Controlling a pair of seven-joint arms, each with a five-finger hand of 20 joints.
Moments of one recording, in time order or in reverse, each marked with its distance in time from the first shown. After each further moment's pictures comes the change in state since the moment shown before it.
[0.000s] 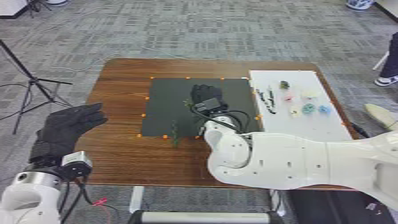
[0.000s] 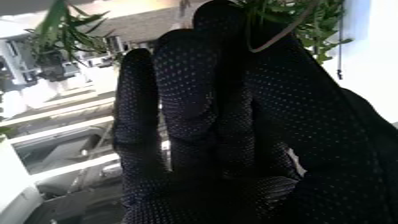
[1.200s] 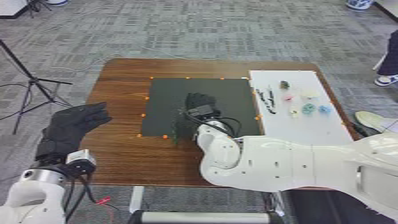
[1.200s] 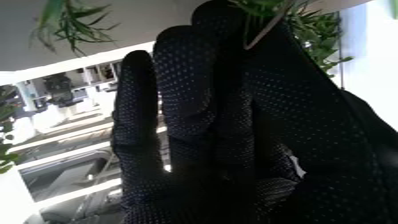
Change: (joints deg) left arm -2.7 -0.9 1.9 0.9 0.5 -1.1 -1.0; right arm -2.3 -3.7 0.6 4.0 5.5 -0.4 -2.7
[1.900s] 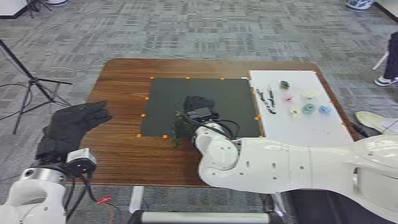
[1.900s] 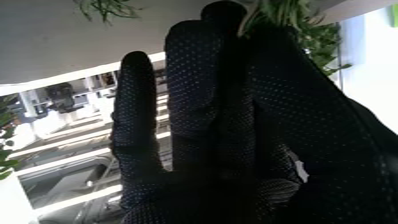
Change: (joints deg) left arm -0.6 0.0 0.3 0.1 0.0 0.0 0.1; right arm -0.7 -0.7 0.1 0.7 0.8 -0.8 -0.2
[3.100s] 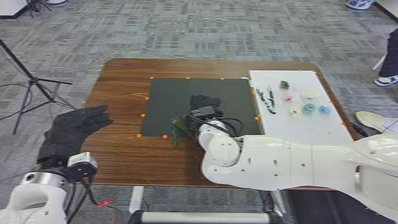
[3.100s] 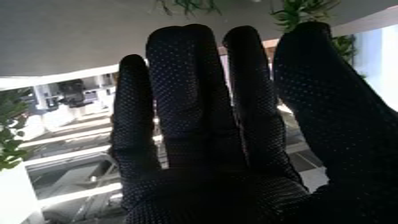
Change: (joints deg) left arm 1.5 -0.4 0.2 -0.3 -0.1 0.2 0.4; right arm 0.5 0.5 0.0 0.9 0.5 -3.6 1.7
